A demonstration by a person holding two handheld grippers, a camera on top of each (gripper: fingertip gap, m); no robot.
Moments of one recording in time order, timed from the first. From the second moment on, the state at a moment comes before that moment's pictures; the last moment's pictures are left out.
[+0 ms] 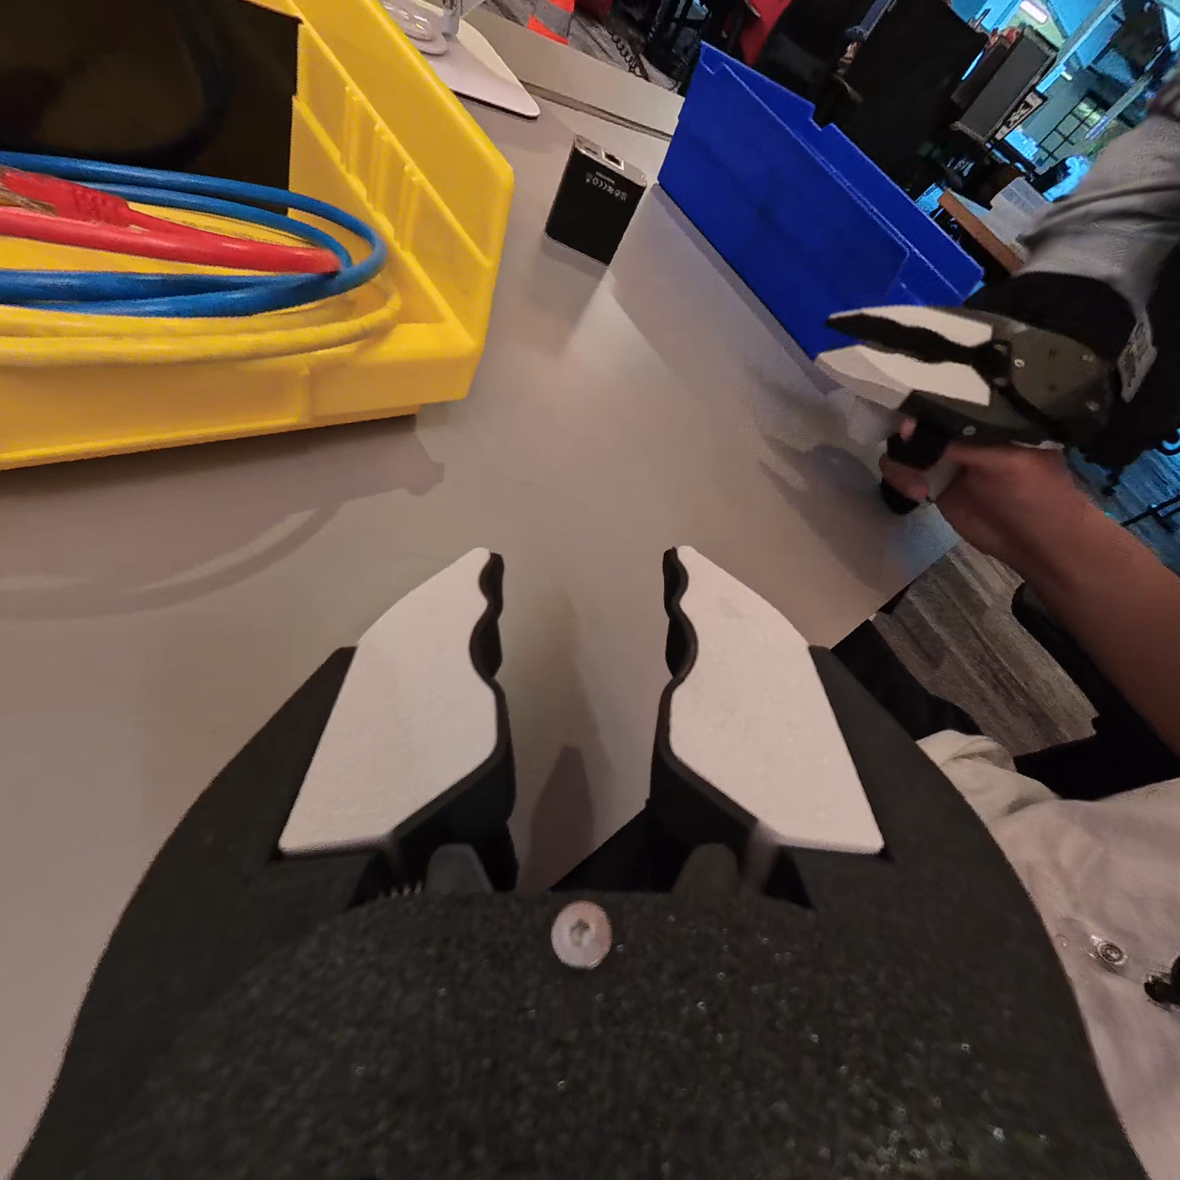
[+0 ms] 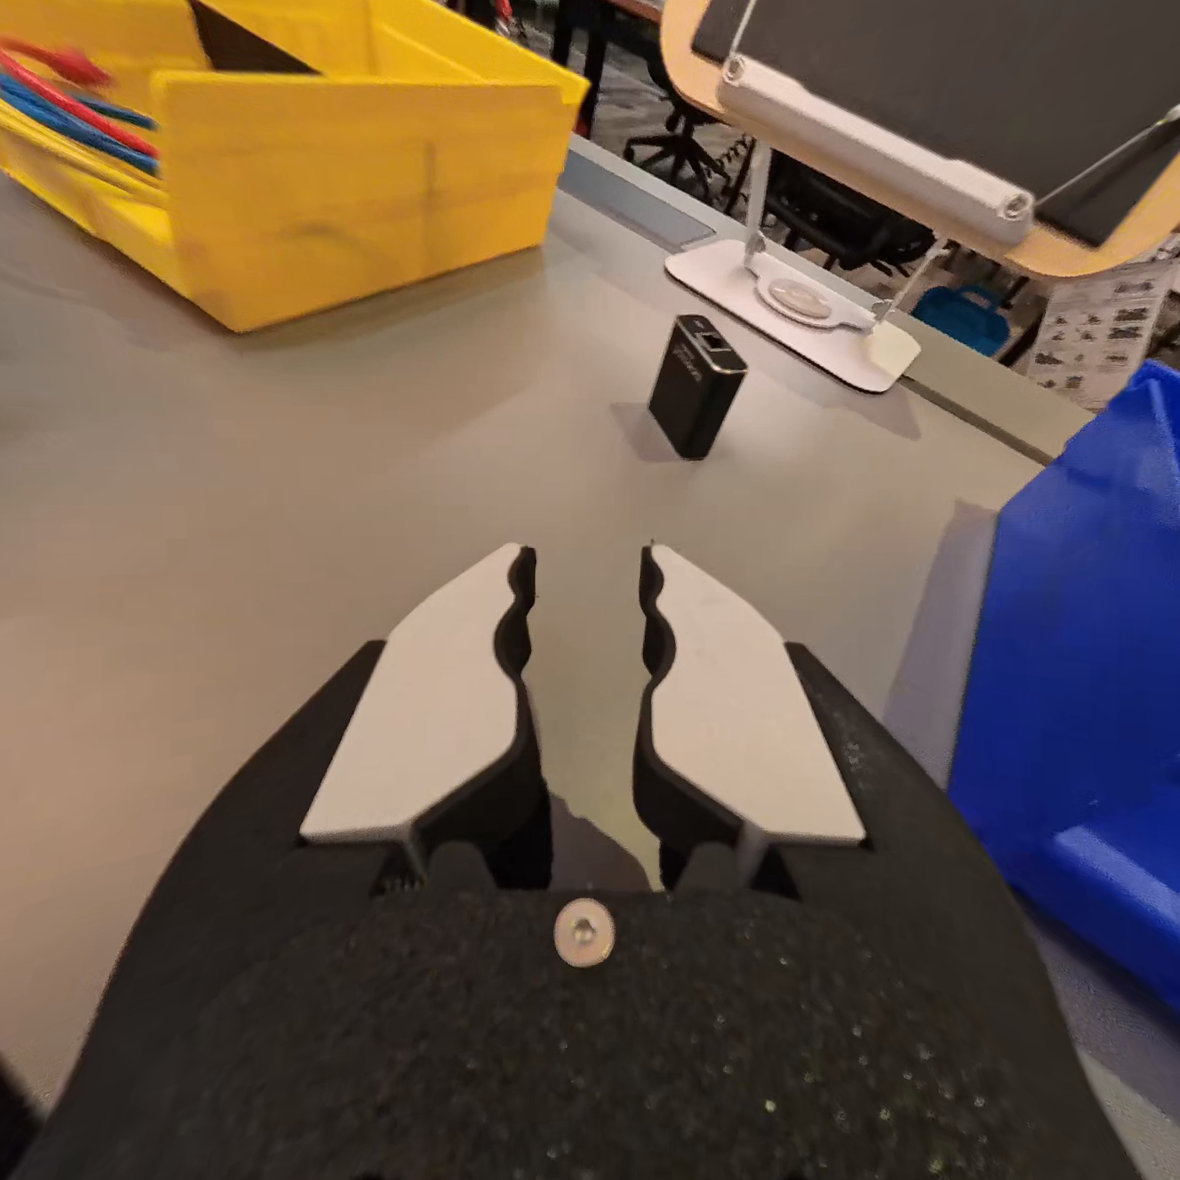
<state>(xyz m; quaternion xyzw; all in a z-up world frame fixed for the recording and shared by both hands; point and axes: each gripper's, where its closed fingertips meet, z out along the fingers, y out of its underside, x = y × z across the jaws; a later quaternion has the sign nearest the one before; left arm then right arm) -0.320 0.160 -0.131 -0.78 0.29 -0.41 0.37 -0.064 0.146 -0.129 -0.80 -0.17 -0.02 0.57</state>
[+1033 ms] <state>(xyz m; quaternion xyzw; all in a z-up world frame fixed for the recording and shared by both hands) -0.368 0.283 -0.128 -0.58 0.59 0.25 0.50 -0.054 0.131 -0.138 -0.81 -0.21 -0.04 0.55</state>
